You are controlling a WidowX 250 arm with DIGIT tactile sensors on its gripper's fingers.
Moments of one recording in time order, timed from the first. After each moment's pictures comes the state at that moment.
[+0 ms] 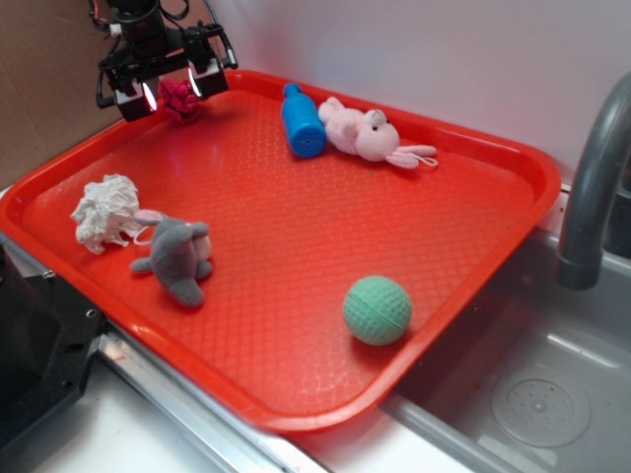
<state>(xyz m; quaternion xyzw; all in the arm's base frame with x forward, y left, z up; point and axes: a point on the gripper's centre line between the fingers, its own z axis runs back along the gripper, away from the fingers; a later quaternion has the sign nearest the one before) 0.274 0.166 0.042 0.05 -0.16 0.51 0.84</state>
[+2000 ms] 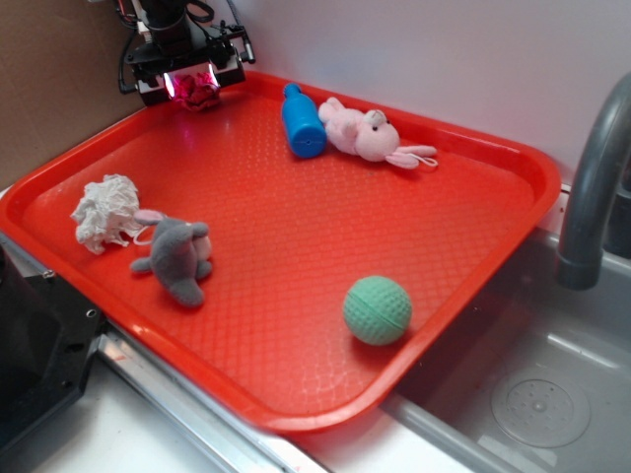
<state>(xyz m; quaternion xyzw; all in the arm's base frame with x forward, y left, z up) 0.301 0.186 0.023 0.09 -0.21 0.49 0.84</state>
